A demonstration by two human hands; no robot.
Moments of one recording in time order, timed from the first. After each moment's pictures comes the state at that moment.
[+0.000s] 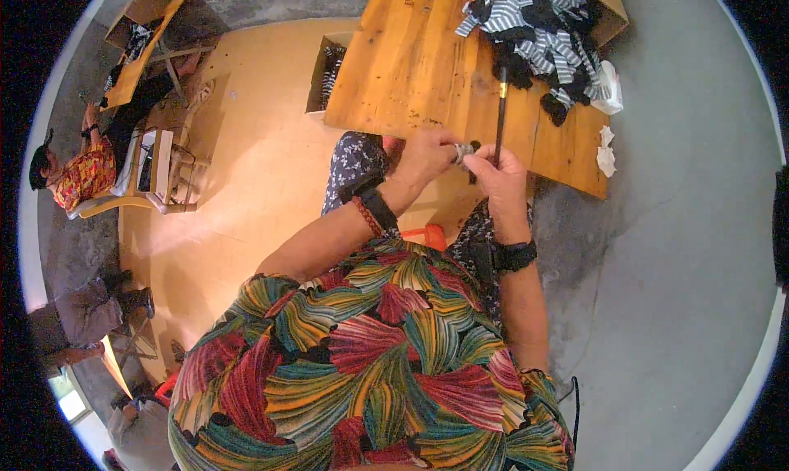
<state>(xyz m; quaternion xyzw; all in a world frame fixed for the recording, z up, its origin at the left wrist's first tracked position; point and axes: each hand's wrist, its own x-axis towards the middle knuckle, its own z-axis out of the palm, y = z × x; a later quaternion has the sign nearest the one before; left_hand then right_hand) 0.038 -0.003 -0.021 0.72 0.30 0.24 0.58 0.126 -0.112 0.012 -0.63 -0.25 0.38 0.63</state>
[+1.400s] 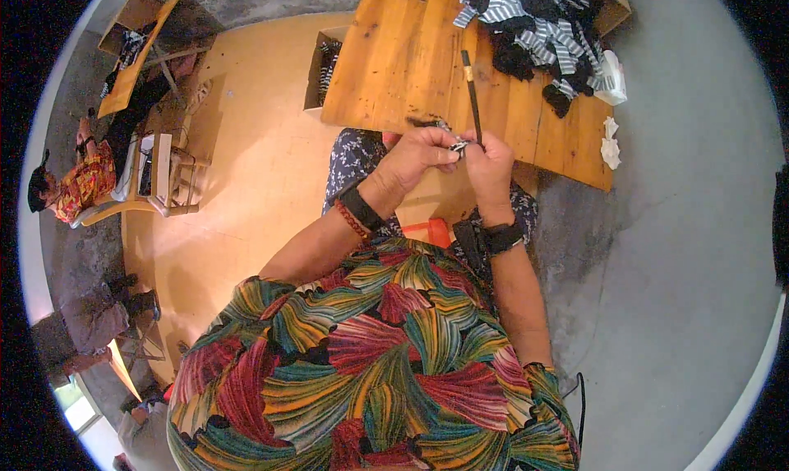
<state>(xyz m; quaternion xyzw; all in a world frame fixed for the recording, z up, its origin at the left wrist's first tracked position) 0.017 0.006 -0.021 0.43 0.21 0.14 0.87 0.117 -0.087 -0.005 -0.71 -0.31 0.22 0.59</state>
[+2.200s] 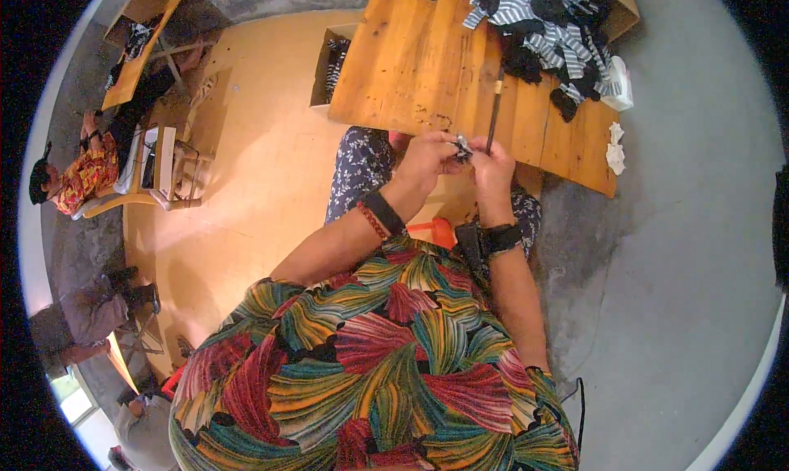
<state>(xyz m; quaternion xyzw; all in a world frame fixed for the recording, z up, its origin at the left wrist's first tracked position) 0.030 -0.005 -0.048 0.31 0.35 0.20 0.86 0.117 -0.086 -0.054 -0.64 -0.16 0.34 0.68</state>
